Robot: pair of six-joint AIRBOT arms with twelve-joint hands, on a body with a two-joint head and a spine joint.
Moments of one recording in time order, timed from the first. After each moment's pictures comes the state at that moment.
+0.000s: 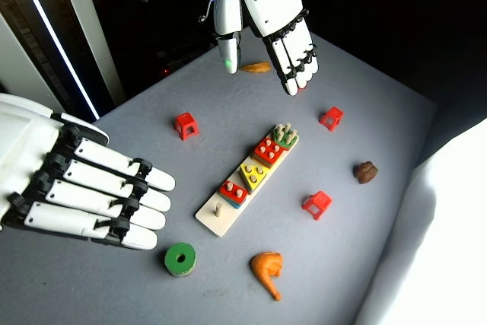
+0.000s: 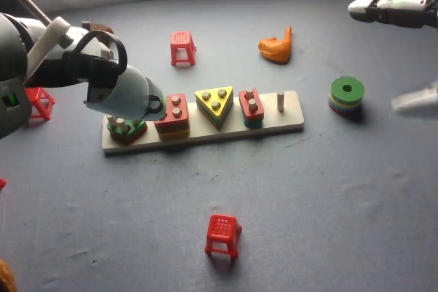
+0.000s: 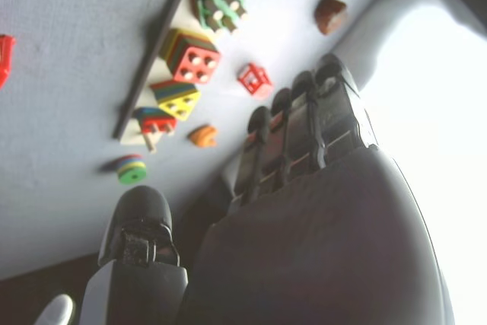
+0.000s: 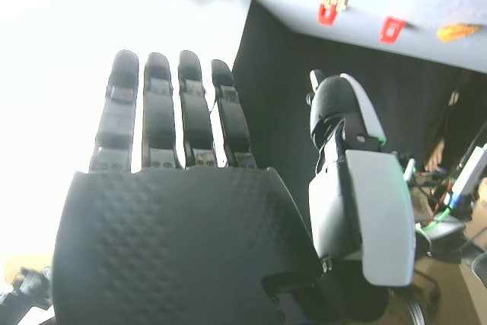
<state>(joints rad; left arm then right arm) 0.03 -0.88 0.60 0.87 1.22 -0.19 -0.34 -0.65 0.79 0.25 0.30 -1.29</state>
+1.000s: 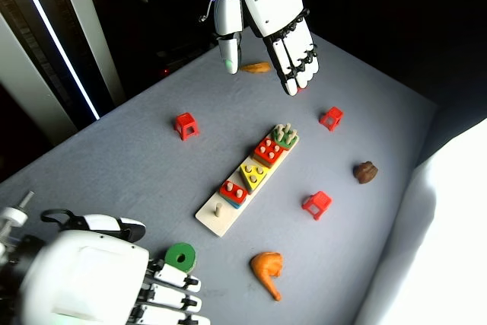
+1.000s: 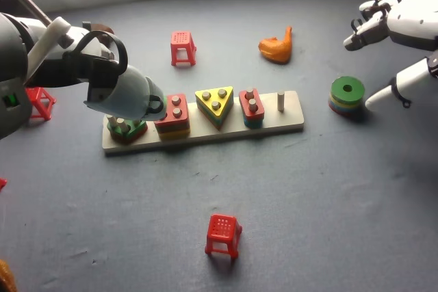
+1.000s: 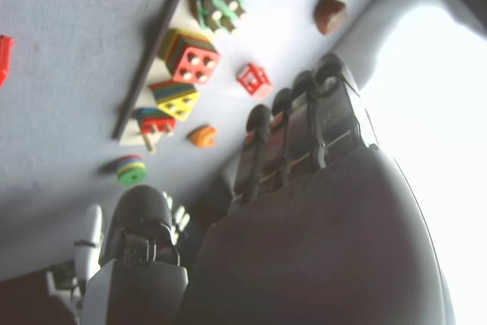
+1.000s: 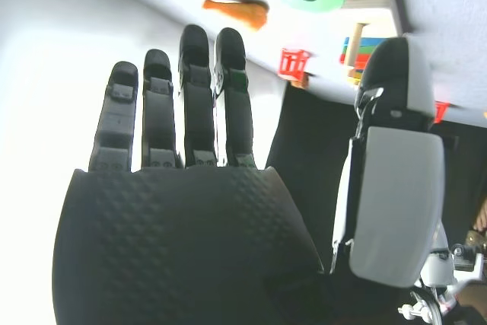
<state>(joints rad) 0.03 -0.88 0.60 0.87 1.22 -0.19 -0.44 -1.06 1.28 0.34 0.26 -1.30</state>
